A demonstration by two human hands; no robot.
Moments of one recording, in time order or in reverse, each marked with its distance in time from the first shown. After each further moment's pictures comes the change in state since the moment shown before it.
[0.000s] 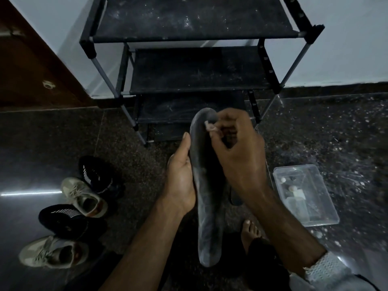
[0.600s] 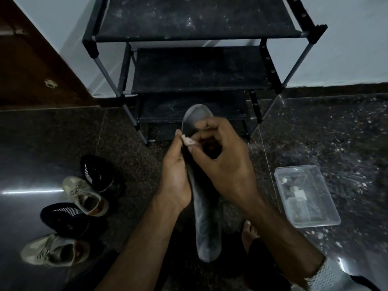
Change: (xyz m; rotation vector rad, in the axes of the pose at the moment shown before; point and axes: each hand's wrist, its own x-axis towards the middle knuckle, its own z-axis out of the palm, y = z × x) left_hand 0.004 0.007 -0.010 -0.049 0.015 0.036; right_hand -0.011 -0.011 0.014 0.210 -0.159 -0.004
